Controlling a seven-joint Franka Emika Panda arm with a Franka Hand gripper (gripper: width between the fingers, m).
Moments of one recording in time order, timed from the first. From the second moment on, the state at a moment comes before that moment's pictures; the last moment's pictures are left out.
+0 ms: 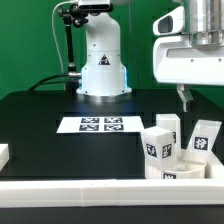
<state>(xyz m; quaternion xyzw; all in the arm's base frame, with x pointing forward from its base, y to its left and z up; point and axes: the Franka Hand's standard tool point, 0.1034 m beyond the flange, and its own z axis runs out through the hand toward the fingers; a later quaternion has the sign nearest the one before) 0.628 0.129 0.113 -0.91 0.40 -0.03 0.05</state>
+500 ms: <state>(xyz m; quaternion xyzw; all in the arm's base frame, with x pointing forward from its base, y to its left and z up) 0.627 0.127 0.108 -0.98 0.20 -0.04 0.03</state>
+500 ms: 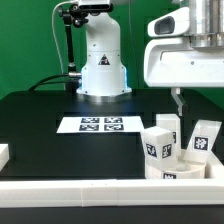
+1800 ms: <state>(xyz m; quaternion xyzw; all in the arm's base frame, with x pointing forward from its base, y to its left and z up) 0.622 0.127 0.098 -0.90 -0.43 -0.04 -0.06</state>
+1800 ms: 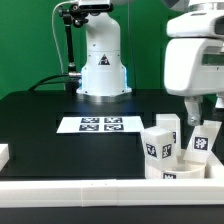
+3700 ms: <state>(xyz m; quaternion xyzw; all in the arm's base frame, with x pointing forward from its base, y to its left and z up) 0.622 0.106 0.086 -0.99 -0.15 -0.05 -0.03</state>
